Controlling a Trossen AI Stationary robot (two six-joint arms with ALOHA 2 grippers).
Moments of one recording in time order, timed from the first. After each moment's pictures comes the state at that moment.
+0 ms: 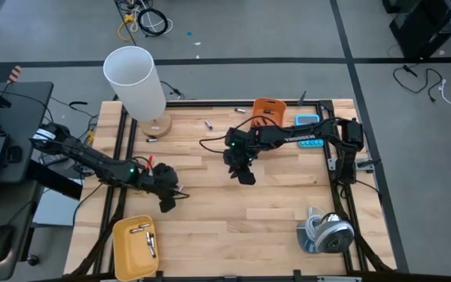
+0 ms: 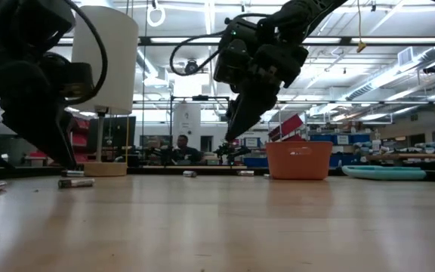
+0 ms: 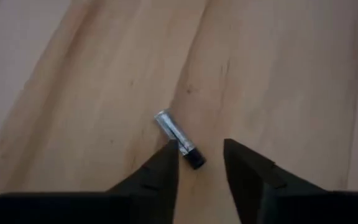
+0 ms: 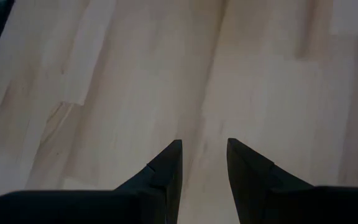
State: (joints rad) left arm -0.34 1.13 0.41 -0.27 -0.23 -0.65; right arm -0.16 1.89 1.31 -0.50 -0.47 -0.19
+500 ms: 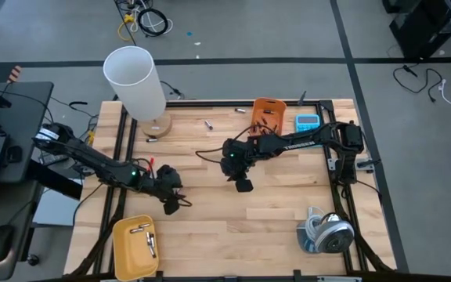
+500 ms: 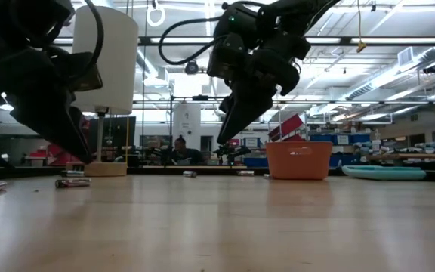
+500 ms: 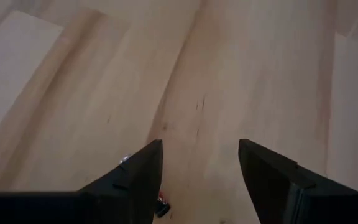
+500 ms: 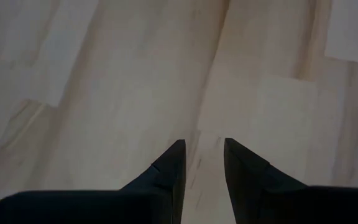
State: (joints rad) left arm -0.37 1.17 0.41 -0.12 -0.29 -0.66; right arm -0.09 1.89 1.31 -0.44 -0.30 -0.22
